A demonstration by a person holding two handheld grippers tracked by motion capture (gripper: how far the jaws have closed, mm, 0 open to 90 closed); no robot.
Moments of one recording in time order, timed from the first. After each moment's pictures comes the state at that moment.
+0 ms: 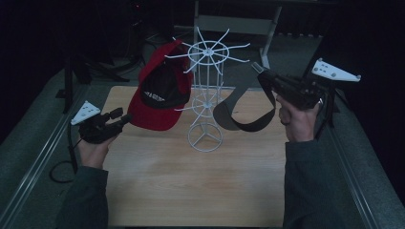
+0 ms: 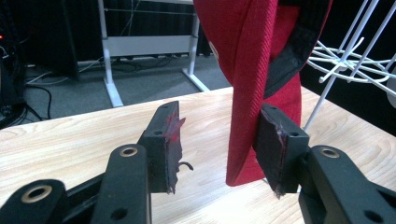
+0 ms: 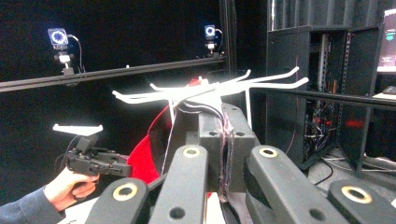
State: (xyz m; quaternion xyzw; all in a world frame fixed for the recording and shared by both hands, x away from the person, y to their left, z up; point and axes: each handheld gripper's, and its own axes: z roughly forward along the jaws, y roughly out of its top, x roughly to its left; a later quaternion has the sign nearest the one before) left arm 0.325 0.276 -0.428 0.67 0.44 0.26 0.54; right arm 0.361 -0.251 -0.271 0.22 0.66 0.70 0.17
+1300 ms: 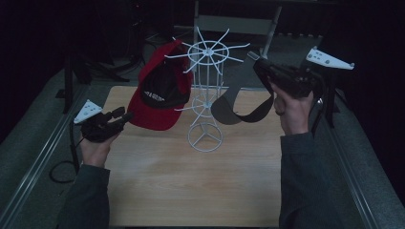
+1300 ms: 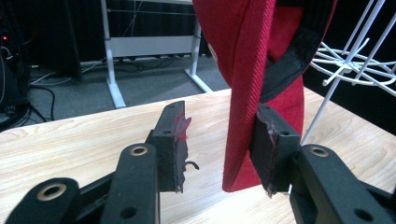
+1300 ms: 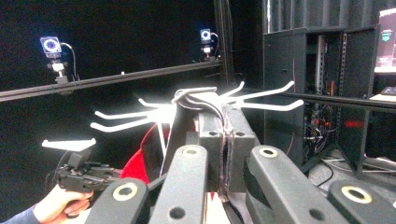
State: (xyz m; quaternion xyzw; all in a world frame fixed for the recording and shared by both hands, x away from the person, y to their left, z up) left arm 0.329 0.271 -0.427 0.67 0.44 0.26 0.54; right arm 0.381 -0.238 -0.259 0.23 0.65 0.70 0.16
